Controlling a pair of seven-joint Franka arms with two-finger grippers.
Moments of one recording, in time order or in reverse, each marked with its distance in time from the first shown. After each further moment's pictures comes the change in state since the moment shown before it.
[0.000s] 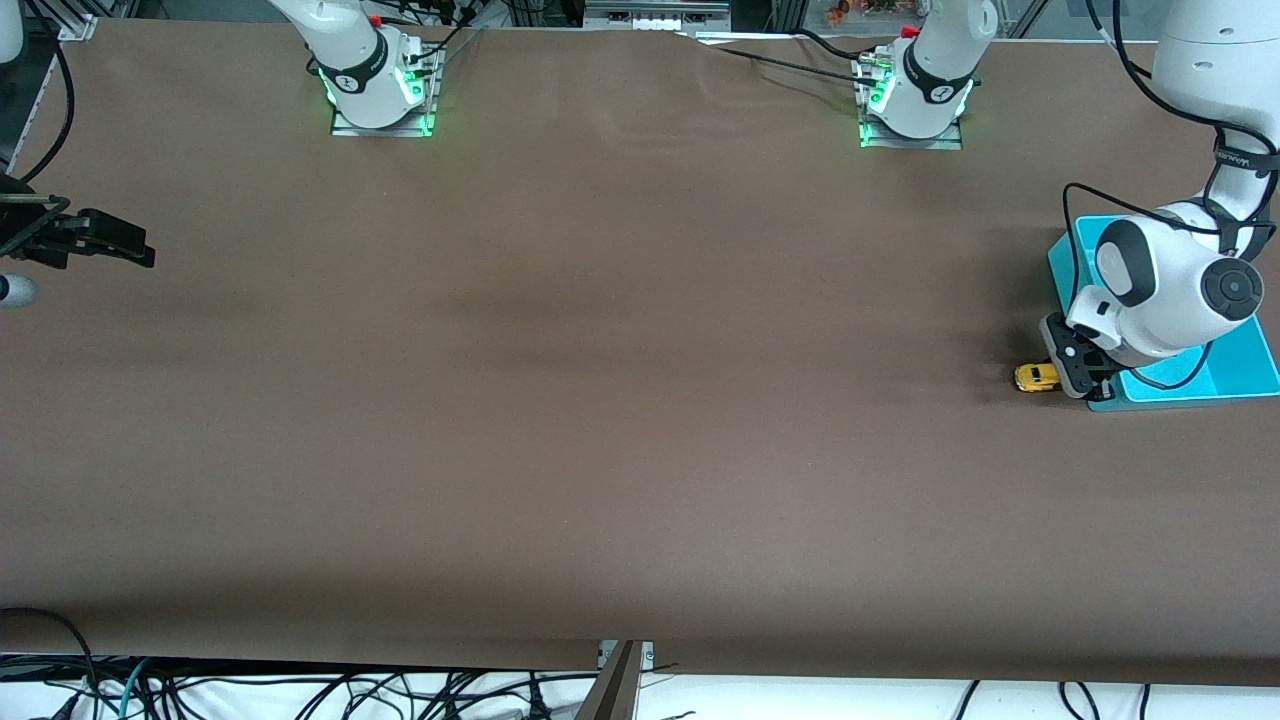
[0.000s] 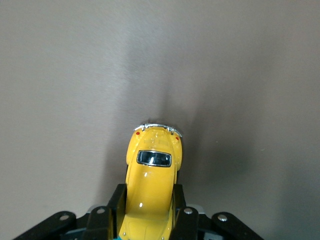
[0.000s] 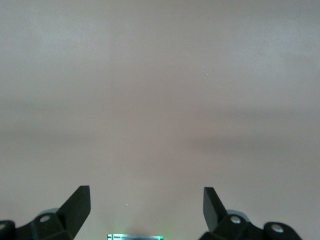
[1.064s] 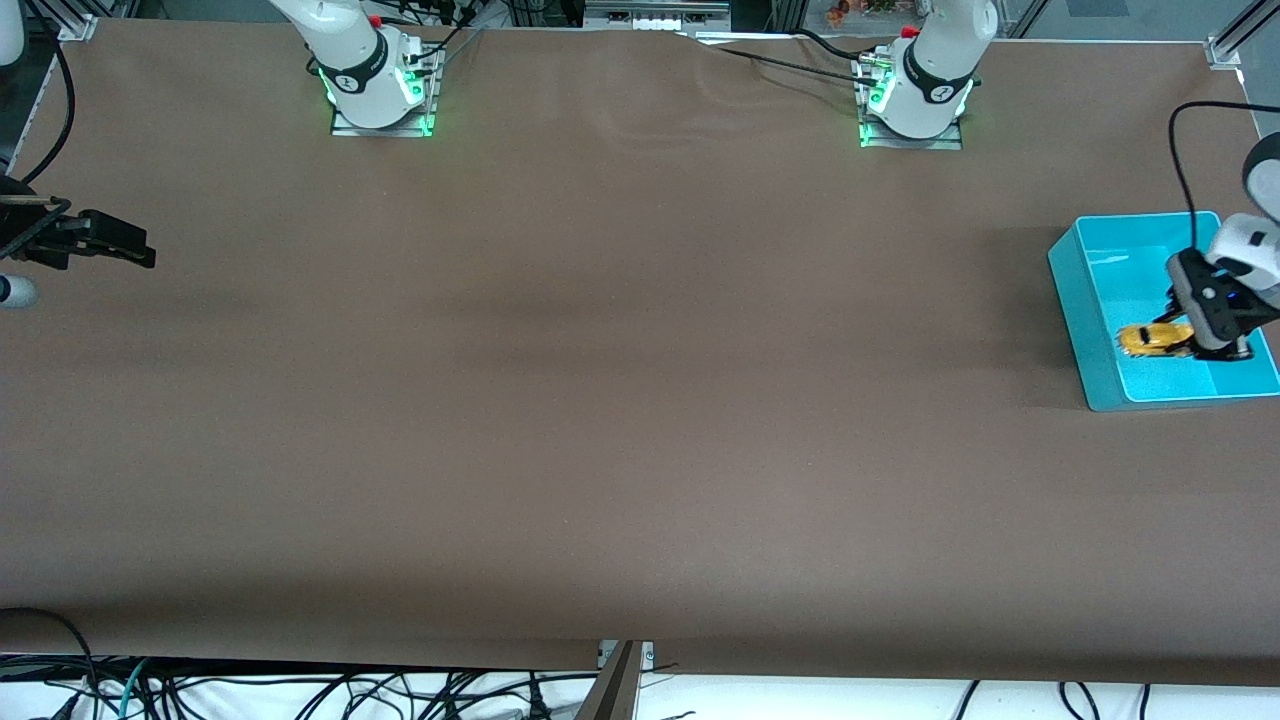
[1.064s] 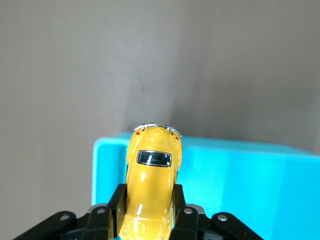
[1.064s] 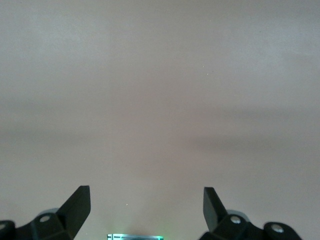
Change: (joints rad) left arm 0.157 -0.262 0.006 0.070 0.042 -0.315 0.211; right arm 0.000 0.001 0.000 0.000 0.000 0.000 -0.001
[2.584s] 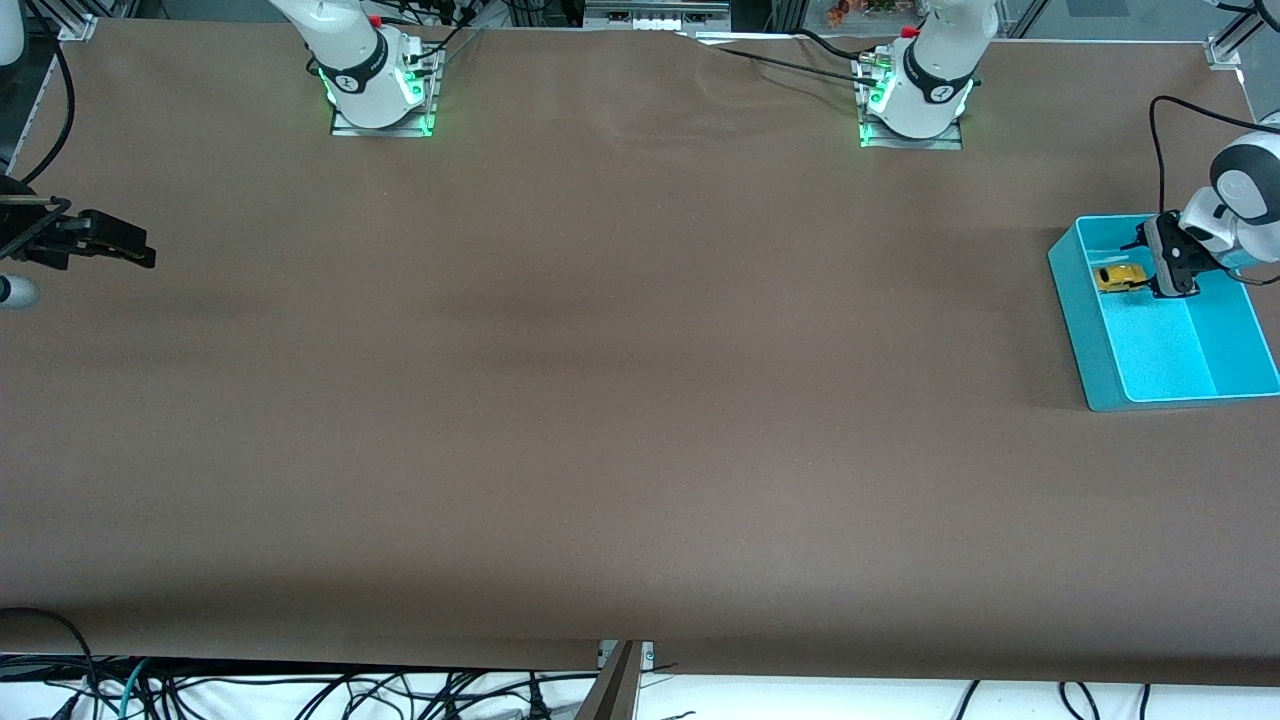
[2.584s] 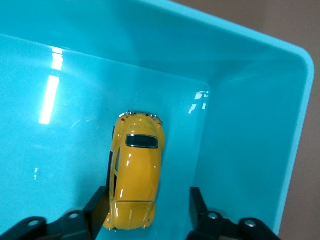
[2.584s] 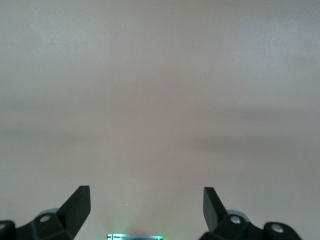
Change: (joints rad) left arm 0.199 0.165 0.062 -0.190 0.037 0.097 0.118; right arm 0.000 0.000 0.000 0.000 0.000 0.000 -0.002
